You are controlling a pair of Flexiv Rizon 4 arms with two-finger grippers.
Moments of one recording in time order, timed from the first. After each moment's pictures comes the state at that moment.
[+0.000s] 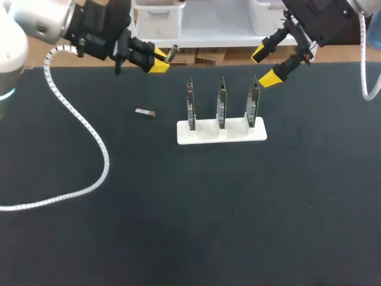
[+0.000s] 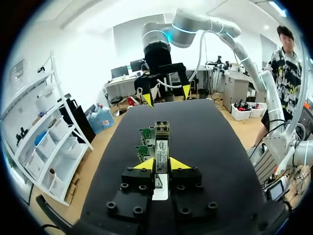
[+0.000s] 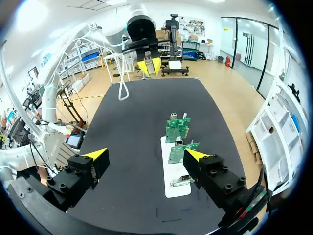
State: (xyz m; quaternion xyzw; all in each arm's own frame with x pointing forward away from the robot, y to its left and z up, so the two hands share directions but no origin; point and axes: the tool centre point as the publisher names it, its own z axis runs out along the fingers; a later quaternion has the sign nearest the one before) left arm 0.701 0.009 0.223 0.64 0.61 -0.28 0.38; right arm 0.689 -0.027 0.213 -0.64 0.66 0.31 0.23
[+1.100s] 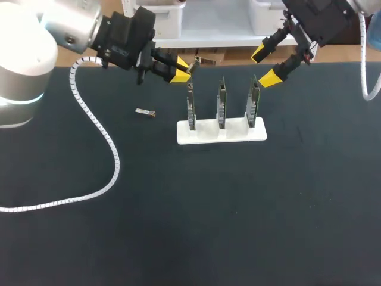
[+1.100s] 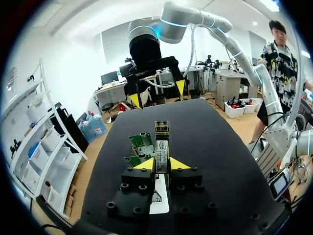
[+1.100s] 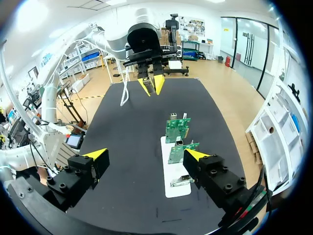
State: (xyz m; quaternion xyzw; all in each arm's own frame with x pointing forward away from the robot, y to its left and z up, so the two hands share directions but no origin) left arm 0.700 -0.031 0.201 0.67 0.57 -0.30 0.37; right arm 0.689 -0.027 0.213 -0.64 0.66 0.31 0.23
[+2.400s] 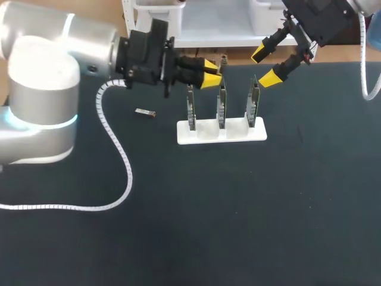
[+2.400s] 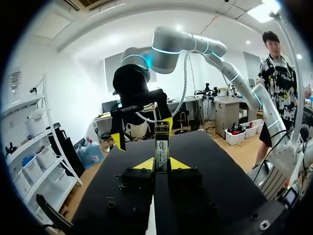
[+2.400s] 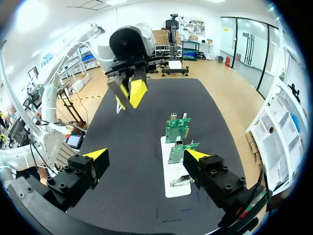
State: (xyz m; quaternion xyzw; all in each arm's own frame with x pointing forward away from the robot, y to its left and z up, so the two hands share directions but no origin) left arm 0.662 -0.099 0.223 0.61 0.51 -0.39 0.46; right arm 0.689 -0.027 0.213 -0.64 0.66 0.31 0.23
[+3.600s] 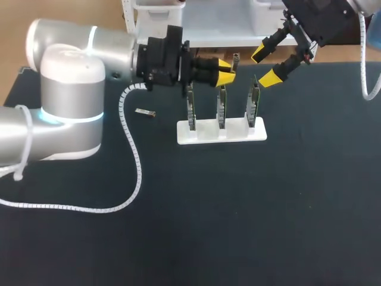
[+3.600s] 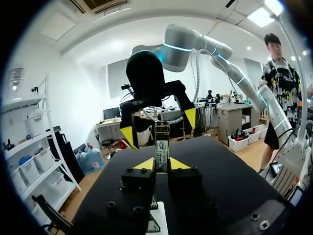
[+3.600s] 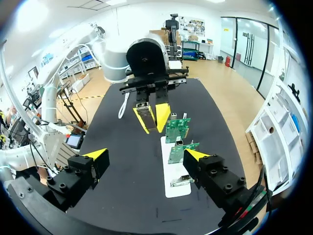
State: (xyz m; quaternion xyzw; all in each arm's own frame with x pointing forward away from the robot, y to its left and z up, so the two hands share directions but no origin) left arm 0.700 -0.128 0.203 0.59 0.49 -0.42 0.48; right arm 0.689 -0.027 0.213 -0.64 0.66 0.31 0.23
